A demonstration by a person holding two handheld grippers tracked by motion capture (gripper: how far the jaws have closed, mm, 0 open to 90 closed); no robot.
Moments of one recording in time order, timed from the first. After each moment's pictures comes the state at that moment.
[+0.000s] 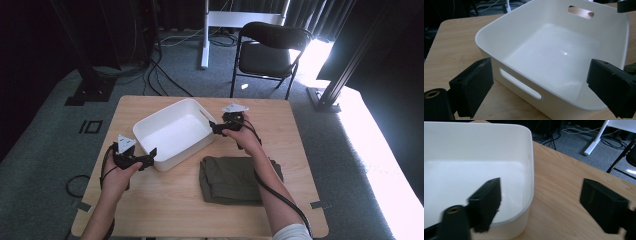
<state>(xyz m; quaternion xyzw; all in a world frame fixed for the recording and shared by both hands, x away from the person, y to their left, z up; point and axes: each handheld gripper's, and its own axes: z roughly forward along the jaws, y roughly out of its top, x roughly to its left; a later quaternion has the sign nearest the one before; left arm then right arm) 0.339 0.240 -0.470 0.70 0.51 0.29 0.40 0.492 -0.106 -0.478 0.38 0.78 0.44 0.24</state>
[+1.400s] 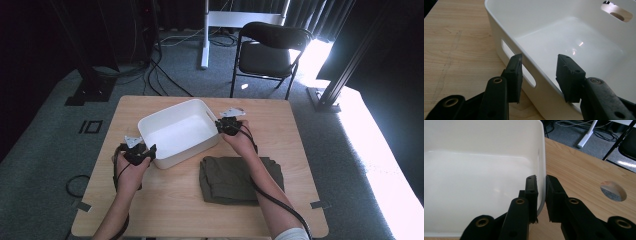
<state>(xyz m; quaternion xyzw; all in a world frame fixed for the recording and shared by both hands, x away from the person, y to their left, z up) 0.356 0.219 -0.489 0.65 0.60 0.27 0.38 0.479 -0.100 -0.488 0.40 0.78 0.41 0.25</state>
